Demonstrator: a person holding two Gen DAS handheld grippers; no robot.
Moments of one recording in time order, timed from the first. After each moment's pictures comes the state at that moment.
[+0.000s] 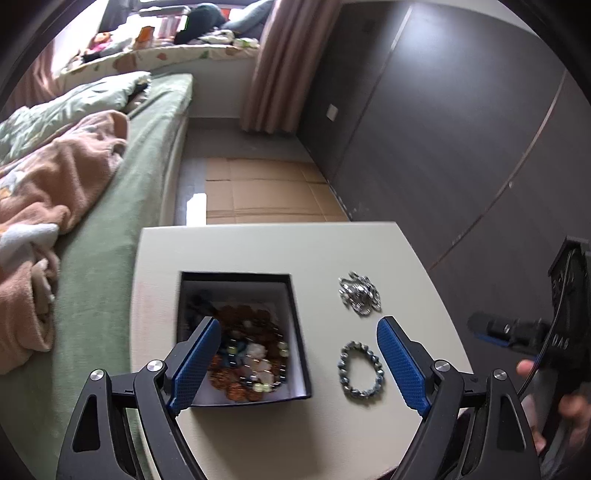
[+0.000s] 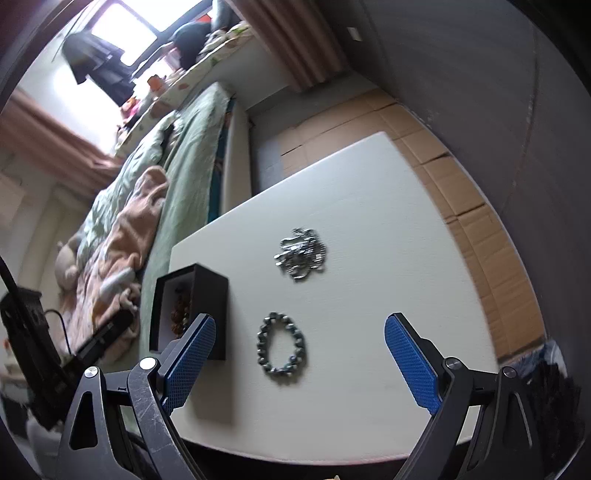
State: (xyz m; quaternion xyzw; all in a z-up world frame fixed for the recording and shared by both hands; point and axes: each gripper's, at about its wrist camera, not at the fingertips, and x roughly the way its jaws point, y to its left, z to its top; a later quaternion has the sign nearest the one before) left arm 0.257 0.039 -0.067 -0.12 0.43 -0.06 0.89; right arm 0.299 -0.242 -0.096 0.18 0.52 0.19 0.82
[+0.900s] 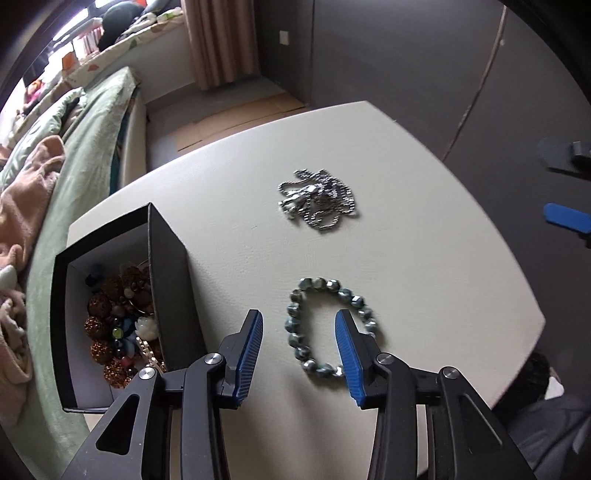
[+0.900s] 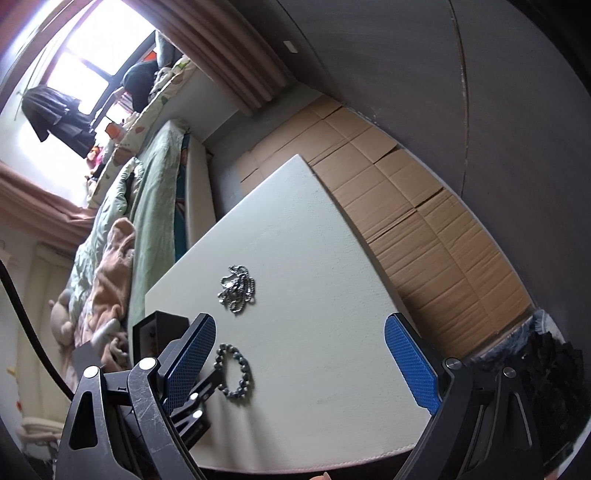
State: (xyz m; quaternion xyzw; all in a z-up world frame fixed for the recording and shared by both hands) left arm 0.284 -0.068 -0.149 0.05 0.53 -0.07 0.84; right arm 0.312 -0.310 -0.106 0.25 0.51 0.12 0.82
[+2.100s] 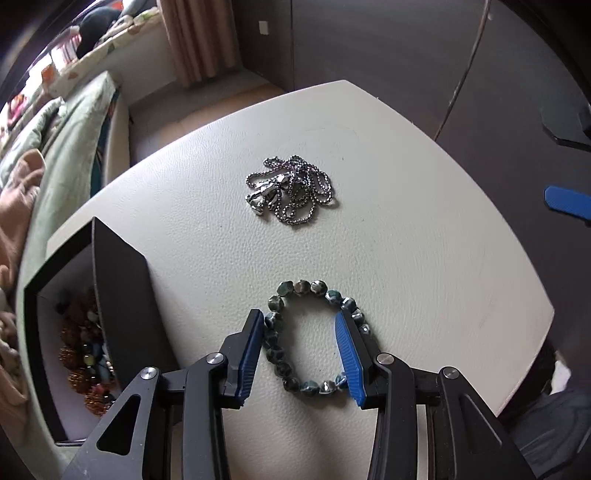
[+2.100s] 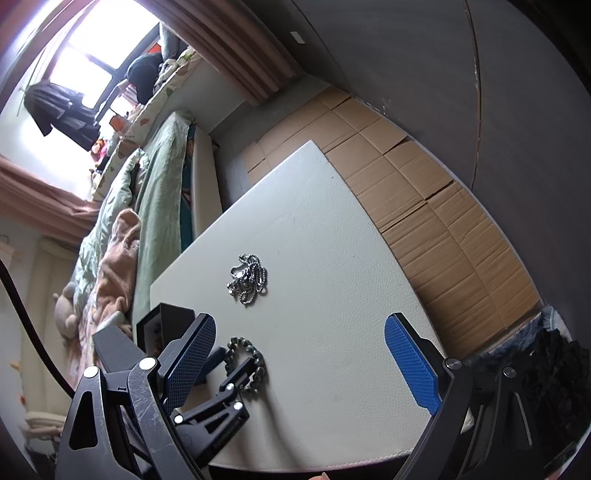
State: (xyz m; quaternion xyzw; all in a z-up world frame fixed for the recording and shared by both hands) left arm 0.296 -0.084 -0.167 0.07 0.55 -0.10 0.83; right arm 0.313 -0.297 -0.114 0.25 0.52 0.13 0.81
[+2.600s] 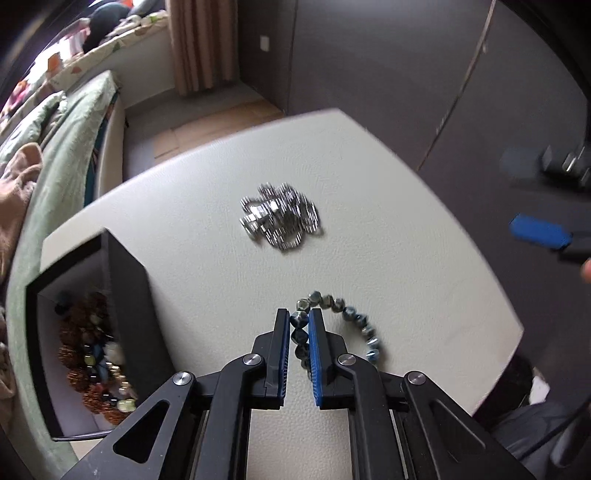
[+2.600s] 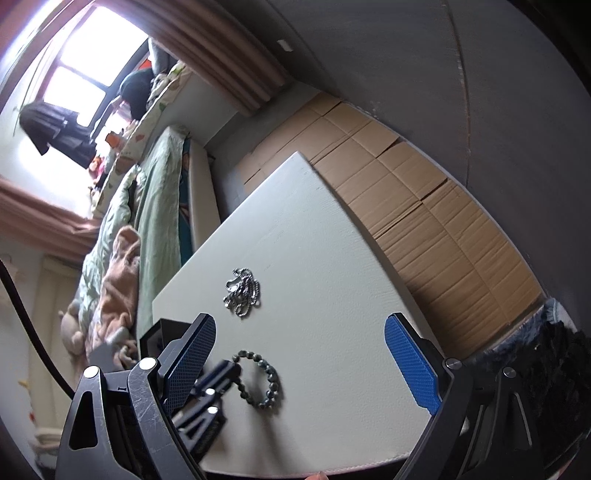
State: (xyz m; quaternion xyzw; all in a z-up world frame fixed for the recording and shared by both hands) left arm 0.286 -0.074 -0.138 0.01 0.52 -0.12 0.85; right arm 0.314 -0.305 -0.117 0.27 0.51 0.12 0.81
